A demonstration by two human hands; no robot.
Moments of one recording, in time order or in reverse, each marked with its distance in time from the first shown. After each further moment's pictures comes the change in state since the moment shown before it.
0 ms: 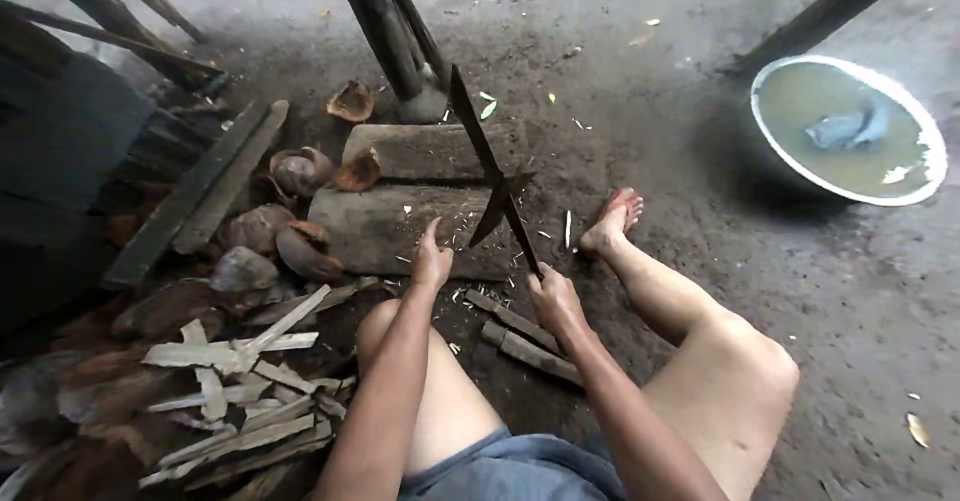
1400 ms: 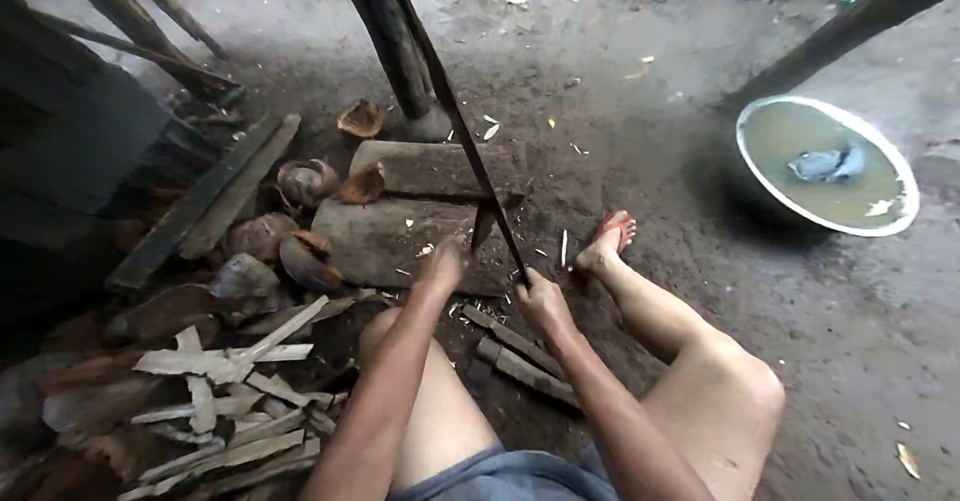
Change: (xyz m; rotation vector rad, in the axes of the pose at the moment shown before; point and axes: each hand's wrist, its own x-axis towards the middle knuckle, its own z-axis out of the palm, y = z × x) left_hand -0.008 0.037 -0.006 0.375 -0.074 0.226; right_hand -0.006 -0.025 -0.013 -0.048 -0.026 -0.104
